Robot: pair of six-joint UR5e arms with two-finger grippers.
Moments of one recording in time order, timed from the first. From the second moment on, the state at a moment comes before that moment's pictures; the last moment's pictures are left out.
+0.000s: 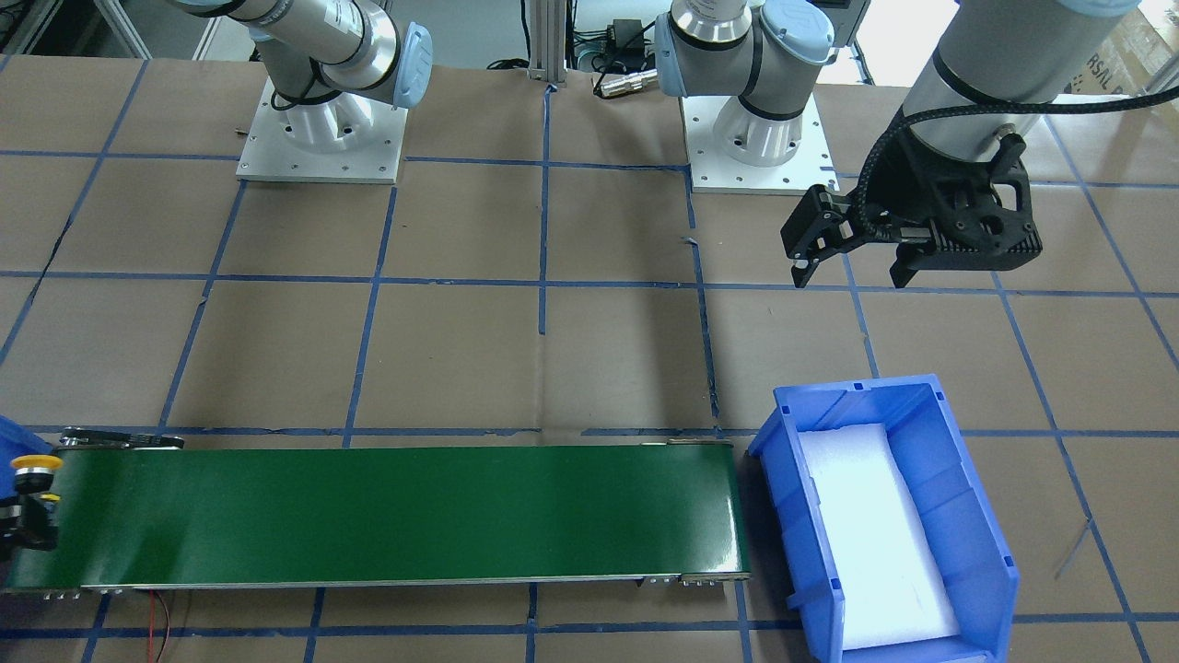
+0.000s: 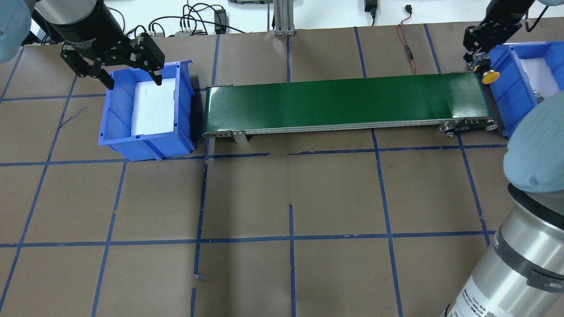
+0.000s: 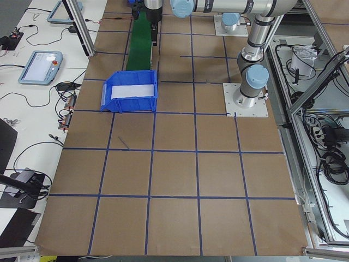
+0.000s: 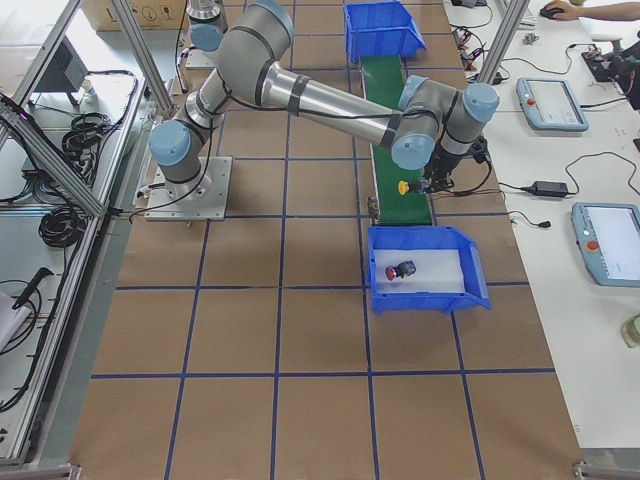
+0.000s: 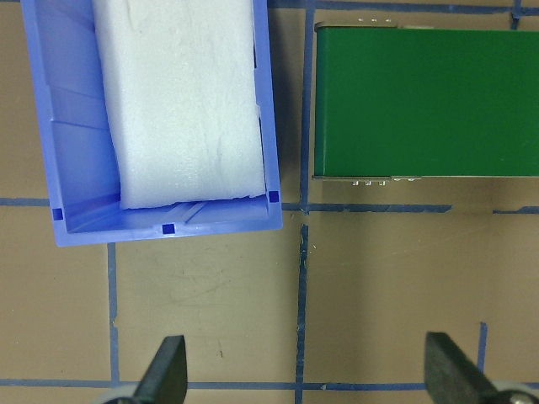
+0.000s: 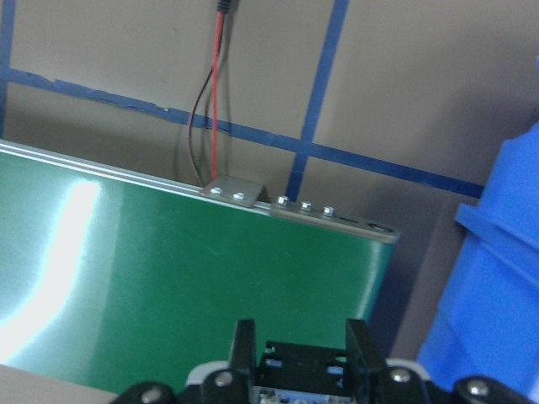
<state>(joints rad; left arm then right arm) -1.50 -1.66 -1.44 -1.58 1.55 0.04 1.19 -0.89 1.00 -1.61 -1.56 -0.65</state>
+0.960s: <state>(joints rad) -1.50 -1.66 -1.44 -1.58 1.54 0.04 1.02 -0.79 0.81 -1.61 -1.56 -0.84</state>
